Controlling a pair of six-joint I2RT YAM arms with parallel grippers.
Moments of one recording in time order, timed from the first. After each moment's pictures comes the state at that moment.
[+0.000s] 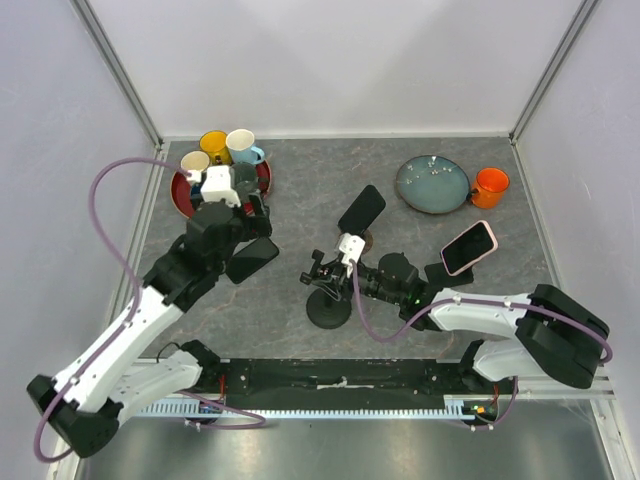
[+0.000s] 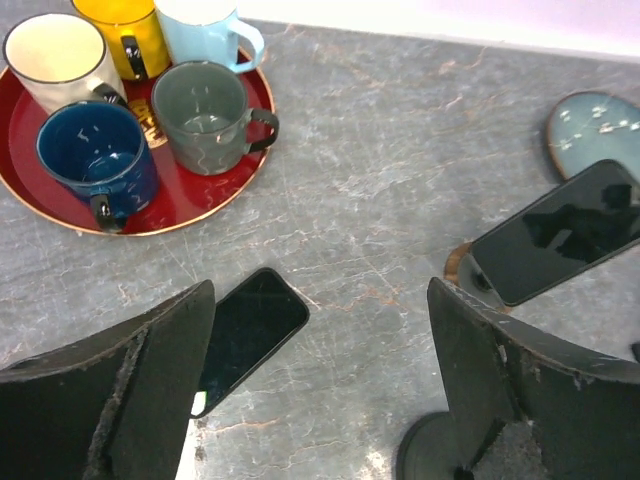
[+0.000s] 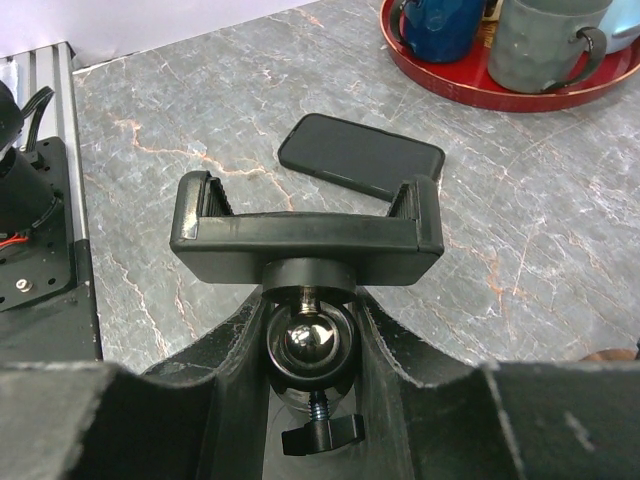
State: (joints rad) left arm -0.62 0.95 0.98 -0.41 -0.51 -0.35; right arm 0.95 1.32 0.48 0.73 -0.20 0.03
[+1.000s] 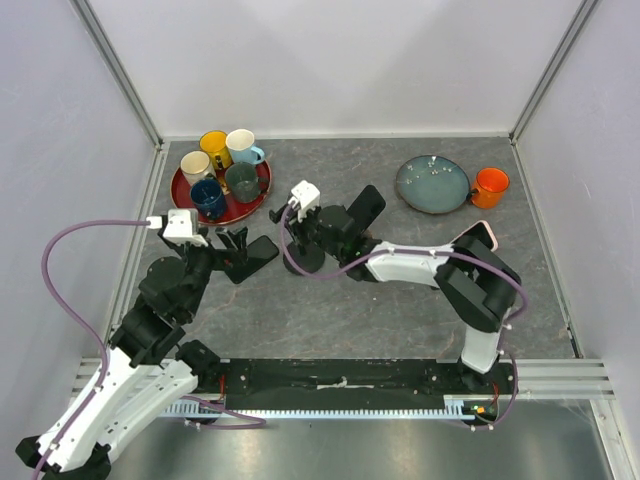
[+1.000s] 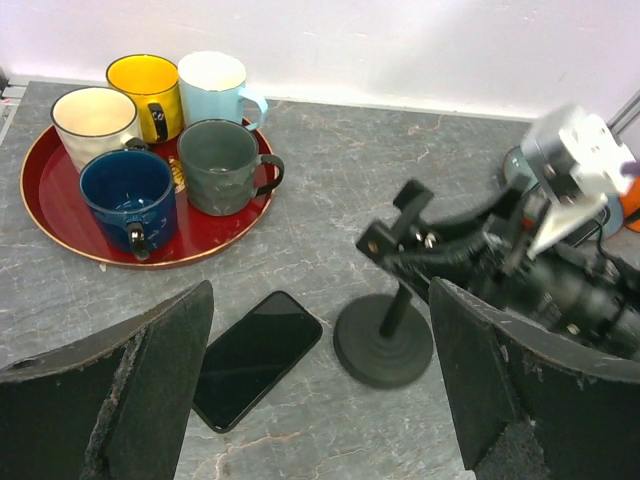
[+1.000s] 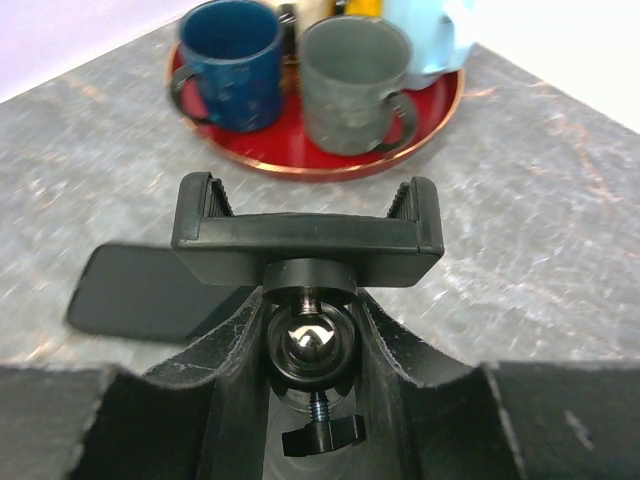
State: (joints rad) left arm -0.62 0.47 0.72 -0.32 -0.47 -0.24; right arm 0.91 1.80 1.05 0.58 0.10 0.00
